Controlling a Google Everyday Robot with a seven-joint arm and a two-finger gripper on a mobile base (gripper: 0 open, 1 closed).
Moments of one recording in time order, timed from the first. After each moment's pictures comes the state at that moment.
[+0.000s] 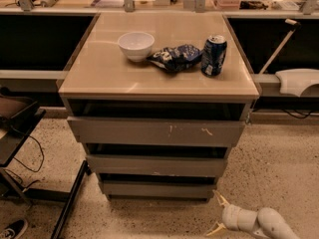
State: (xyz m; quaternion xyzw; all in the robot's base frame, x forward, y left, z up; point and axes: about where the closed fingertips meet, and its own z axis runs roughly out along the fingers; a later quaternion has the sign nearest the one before) arm 0.473 -0.221 0.243 -0.51 0.71 0.21 0.44
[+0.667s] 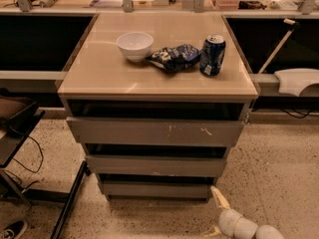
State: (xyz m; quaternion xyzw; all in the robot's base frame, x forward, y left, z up) arm 0.468 -0.209 0.315 -0.59 0.61 0.01 0.53
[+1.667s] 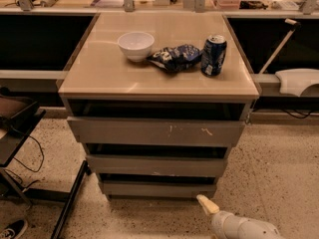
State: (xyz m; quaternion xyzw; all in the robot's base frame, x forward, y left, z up) arm 0.431 -0.186 0.290 -0.77 0.53 -0.04 0.35
